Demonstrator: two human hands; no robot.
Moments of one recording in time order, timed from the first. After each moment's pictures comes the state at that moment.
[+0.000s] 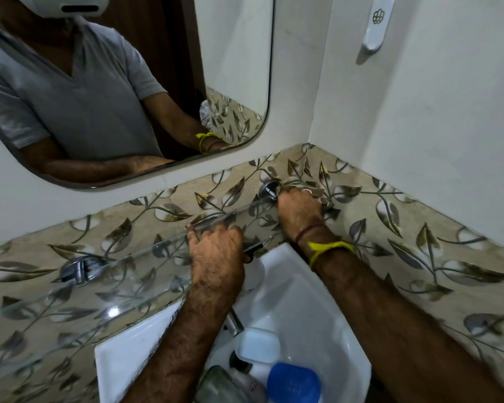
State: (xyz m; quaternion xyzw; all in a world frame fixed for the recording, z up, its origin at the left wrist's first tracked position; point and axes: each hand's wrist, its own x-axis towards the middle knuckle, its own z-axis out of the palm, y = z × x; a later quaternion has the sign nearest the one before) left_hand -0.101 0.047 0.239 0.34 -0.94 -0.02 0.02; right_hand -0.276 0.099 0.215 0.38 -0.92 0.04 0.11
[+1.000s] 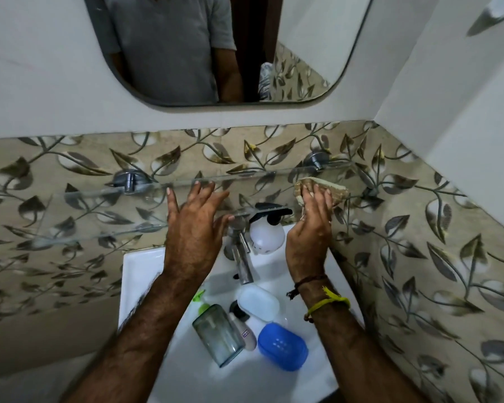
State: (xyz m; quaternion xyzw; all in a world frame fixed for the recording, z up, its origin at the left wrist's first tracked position) left_hand -0.012 0.034 0.184 0.40 -0.87 -0.10 0.27; right_hand -0.179 0.120 0.139 0.33 -0.79 0.48 0.16
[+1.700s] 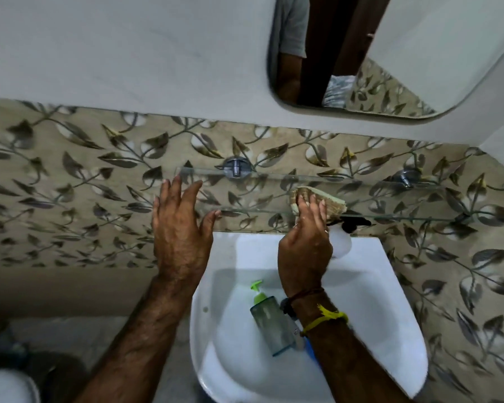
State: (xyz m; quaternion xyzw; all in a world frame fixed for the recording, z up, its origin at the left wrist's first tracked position) left_hand 0.148 0.002 0.164 0.54 -0.73 -0.12 0.41; right_hand -0.017 0.070 0.149 0.41 -0.79 0.44 0.15
